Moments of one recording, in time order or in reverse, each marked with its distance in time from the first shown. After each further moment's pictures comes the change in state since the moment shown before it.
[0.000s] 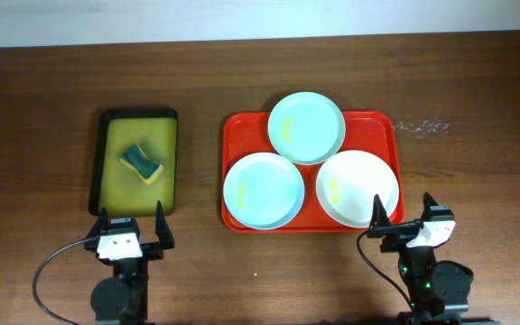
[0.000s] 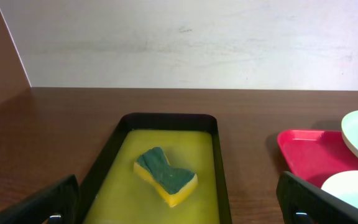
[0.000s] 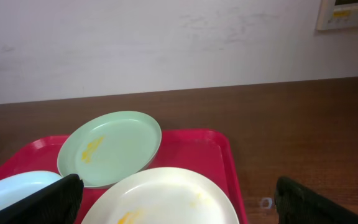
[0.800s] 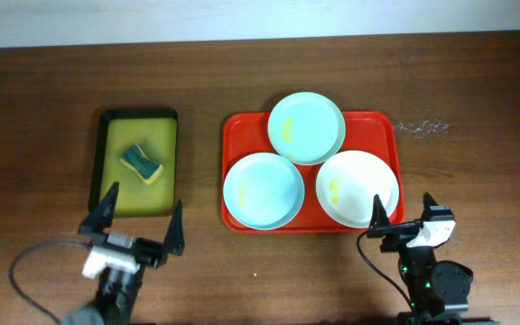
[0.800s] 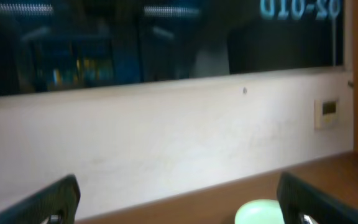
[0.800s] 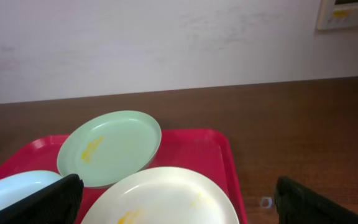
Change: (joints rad) left arm -0.001 0.120 0.253 0.208 0.396 0.003; right arm 0.000 0.003 0.000 0.002 0.000 0.001
